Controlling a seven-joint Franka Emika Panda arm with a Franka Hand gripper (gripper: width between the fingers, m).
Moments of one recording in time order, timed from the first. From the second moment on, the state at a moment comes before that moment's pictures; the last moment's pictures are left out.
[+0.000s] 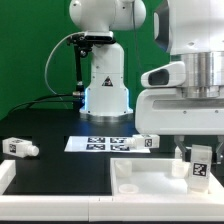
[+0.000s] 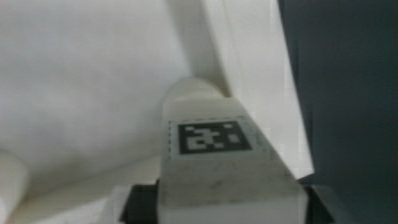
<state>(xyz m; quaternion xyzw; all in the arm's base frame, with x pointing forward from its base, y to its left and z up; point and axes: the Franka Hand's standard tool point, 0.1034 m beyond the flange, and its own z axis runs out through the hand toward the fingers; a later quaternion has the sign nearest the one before) 0.641 0.111 0.077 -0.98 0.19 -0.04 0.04</state>
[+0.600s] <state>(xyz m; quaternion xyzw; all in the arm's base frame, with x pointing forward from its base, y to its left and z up) 0.640 0.110 0.075 -0.78 0.62 -0.01 0.07</state>
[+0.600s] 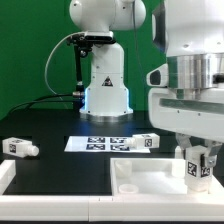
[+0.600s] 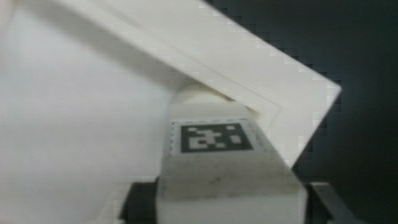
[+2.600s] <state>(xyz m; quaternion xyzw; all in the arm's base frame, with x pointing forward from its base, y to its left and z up) 0.637 0.115 0.073 -0.96 0.27 -0.06 0.04</state>
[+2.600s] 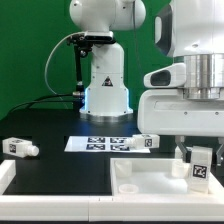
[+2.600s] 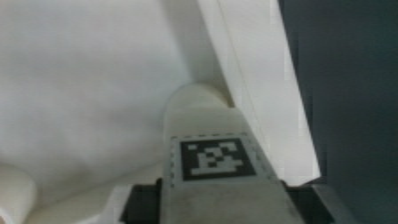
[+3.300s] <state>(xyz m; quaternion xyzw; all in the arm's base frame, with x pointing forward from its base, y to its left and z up) 0.637 0.119 0.070 -0.74 0.67 -0.01 0.09</state>
